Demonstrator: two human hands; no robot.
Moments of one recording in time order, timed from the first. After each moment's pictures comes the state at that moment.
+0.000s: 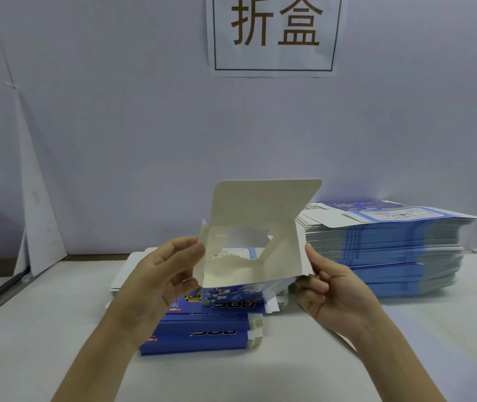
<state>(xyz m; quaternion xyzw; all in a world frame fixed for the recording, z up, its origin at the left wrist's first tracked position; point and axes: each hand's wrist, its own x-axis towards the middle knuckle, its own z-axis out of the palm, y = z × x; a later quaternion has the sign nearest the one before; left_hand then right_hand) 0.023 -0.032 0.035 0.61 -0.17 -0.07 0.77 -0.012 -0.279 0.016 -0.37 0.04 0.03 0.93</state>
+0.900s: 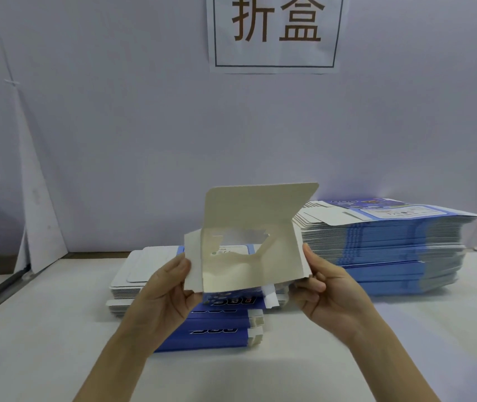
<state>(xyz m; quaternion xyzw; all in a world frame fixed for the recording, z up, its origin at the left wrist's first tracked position) 0.045 -0.037 -0.007 0.39 -0.19 -0.16 0.88 -0.011 -0.274 0.010 -0.31 -0.02 0.05 0.95</state>
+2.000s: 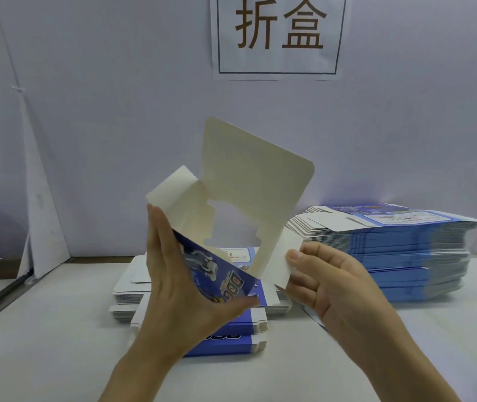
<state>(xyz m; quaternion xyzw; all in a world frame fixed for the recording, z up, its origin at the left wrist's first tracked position) 0.014 -0.060 0.016 0.77 -0.27 0.35 0.46 -0.055 -0.237 0.053 -0.54 -0.04 -0.11 0.84</state>
